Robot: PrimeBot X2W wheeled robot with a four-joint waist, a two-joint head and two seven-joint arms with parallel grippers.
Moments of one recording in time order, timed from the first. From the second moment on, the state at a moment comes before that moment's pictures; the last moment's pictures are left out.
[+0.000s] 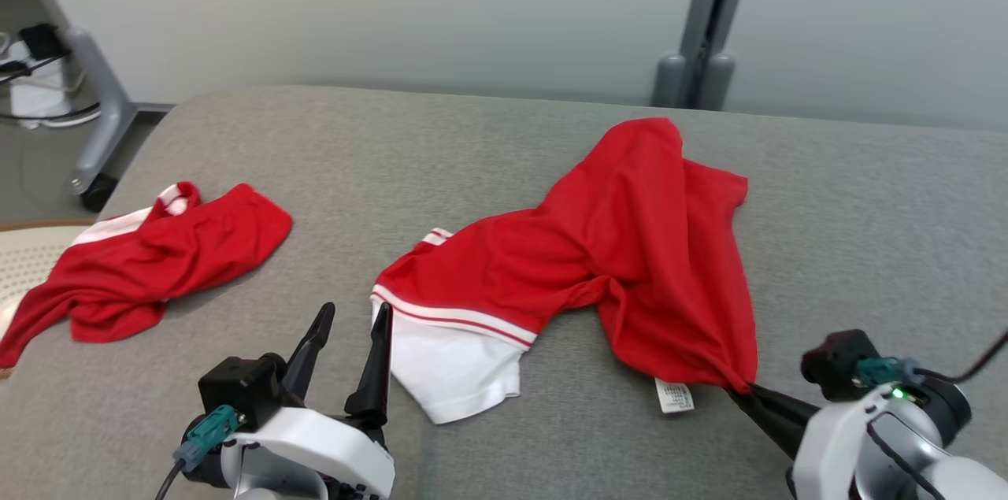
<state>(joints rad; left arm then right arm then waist) -0.11 0.24 -0.47 0.09 -0.65 0.21 -0.16 -0.22 -0.54 0.62 0.11 0.58 0.13 0.28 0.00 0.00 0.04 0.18</state>
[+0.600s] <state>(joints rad) -0.10 0.29 -0.47 0.06 -0.65 0.22 -0.11 -0.01 -0.69 0.41 -0.03 0.62 0.13 0.39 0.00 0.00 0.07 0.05</state>
